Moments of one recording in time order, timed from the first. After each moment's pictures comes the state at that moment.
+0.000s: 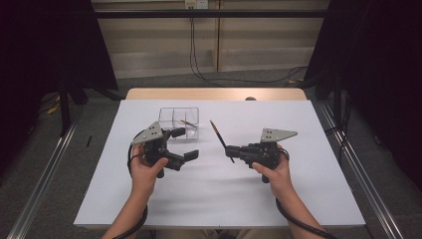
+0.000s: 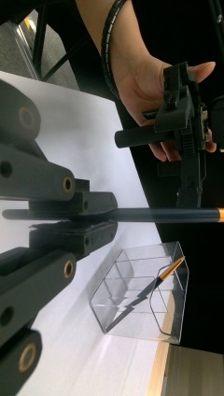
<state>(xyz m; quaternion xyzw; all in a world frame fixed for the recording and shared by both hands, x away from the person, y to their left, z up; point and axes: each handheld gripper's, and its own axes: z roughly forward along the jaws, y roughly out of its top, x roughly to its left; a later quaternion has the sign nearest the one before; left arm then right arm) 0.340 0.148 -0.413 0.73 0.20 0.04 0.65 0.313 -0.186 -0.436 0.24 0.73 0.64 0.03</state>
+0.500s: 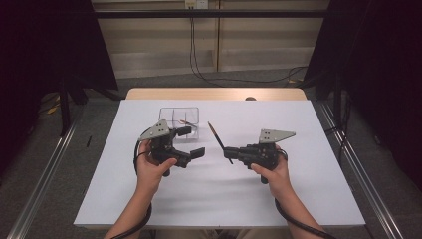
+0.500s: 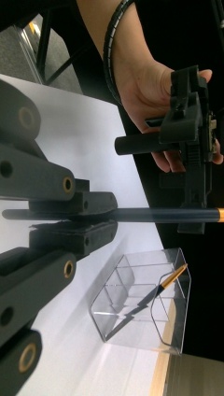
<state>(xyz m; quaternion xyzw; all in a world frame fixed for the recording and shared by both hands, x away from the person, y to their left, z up) 0.344 0.133 -0.411 0.73 0.20 0.03 0.65 0.312 -0.182 -0.437 0.23 0.74 0.63 0.02</state>
